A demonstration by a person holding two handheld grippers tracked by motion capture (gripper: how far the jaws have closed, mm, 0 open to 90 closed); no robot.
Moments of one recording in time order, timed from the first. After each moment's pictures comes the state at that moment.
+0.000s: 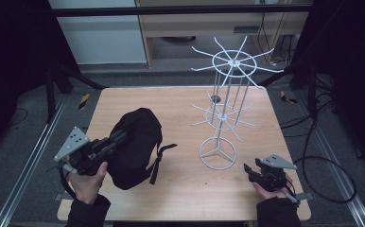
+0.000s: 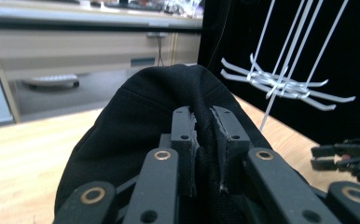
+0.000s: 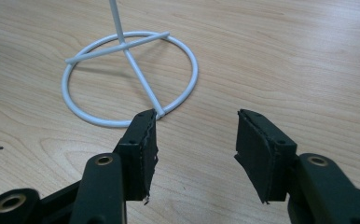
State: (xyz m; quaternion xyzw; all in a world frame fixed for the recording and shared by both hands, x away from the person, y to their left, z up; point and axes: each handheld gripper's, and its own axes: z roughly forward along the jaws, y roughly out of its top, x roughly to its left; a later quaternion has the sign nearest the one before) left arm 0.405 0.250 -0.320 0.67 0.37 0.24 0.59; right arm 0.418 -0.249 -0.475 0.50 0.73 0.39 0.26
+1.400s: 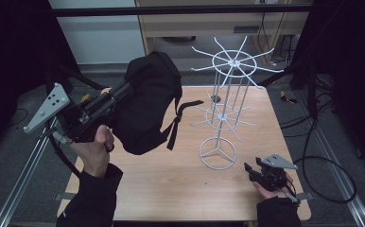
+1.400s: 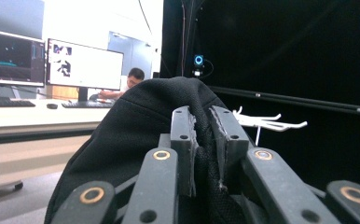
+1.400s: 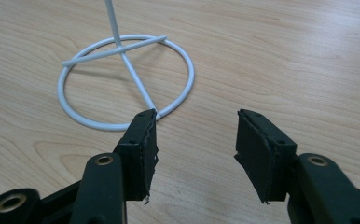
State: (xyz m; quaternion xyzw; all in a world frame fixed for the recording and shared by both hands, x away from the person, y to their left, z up) left arm 0.416 0.214 -0.210 0.58 0.26 0.25 0.73; right arm 0.419 -0.250 -0.475 0.49 0.73 0.39 0.27
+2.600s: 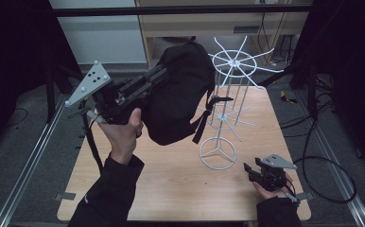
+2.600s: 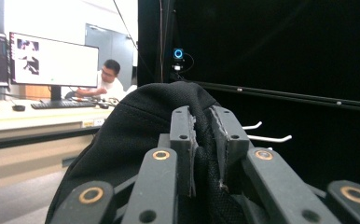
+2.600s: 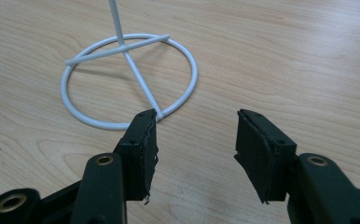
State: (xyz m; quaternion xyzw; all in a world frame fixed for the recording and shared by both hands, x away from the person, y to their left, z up) left arm 0.440 0.149 -0.192 0.61 0.24 0.21 0.73; right arm 0.420 -0.249 -0.475 0.49 0.73 0.39 0.26
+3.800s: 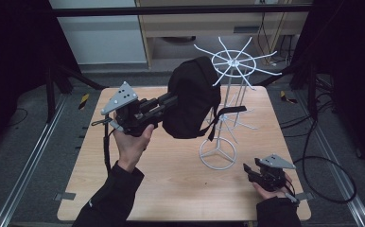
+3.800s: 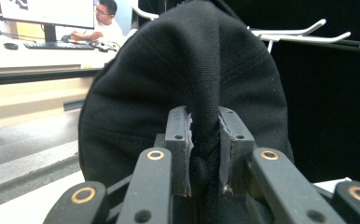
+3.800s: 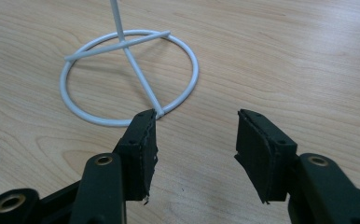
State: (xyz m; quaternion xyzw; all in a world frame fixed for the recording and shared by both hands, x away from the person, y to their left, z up) left arm 0.462 0.140 -0.253 0.68 0.27 0.18 0.66; right arm 0.420 -0.248 -0.477 0.49 0.73 0.39 0.26
